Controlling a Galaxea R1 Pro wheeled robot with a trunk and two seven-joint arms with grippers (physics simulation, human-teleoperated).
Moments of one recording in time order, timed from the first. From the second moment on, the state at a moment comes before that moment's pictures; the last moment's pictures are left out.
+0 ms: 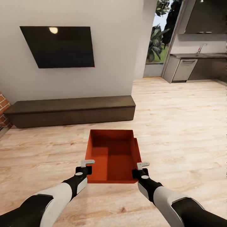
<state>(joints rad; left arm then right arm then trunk) -0.88 -0.11 -0.06 -0.02 0.06 -0.14 0.22 -0.85 0.13 0.21 -0.04 -0.06 -0.12 -0.21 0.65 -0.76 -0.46</state>
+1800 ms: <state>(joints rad) -0.88 -0.11 -0.06 -0.02 0.06 -0.14 0.23 -0.85 0.13 0.21 -0.04 -0.06 -0.12 -0.21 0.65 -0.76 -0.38</state>
